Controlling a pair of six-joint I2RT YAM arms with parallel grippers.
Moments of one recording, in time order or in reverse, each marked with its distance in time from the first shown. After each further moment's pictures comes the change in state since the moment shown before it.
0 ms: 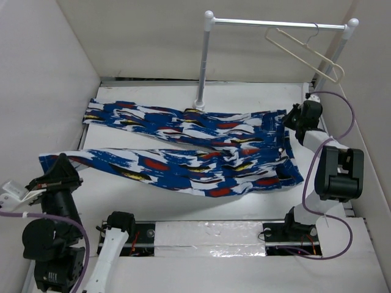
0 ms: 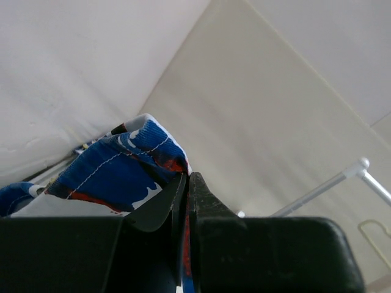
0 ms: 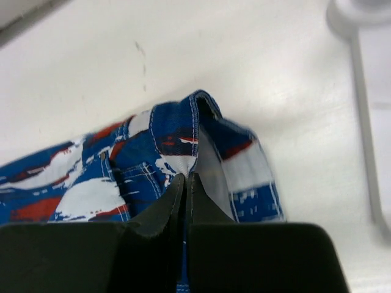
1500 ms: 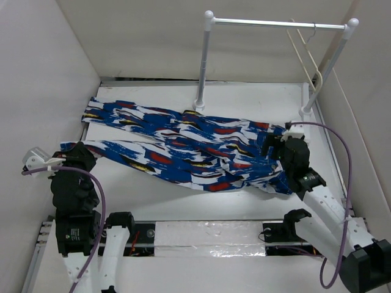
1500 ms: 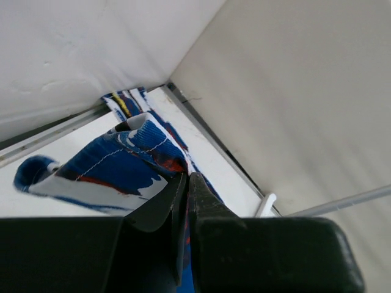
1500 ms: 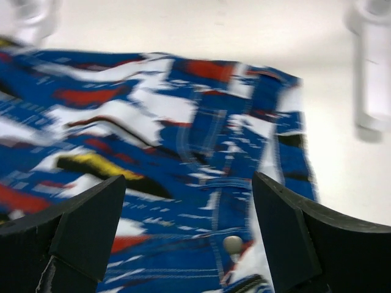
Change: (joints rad) left arm 0.202 0.162 -0.109 -0.019 0.095 -0.166; right arm 0.520 -0.843 -0.415 -0.256 0.393 -0.175
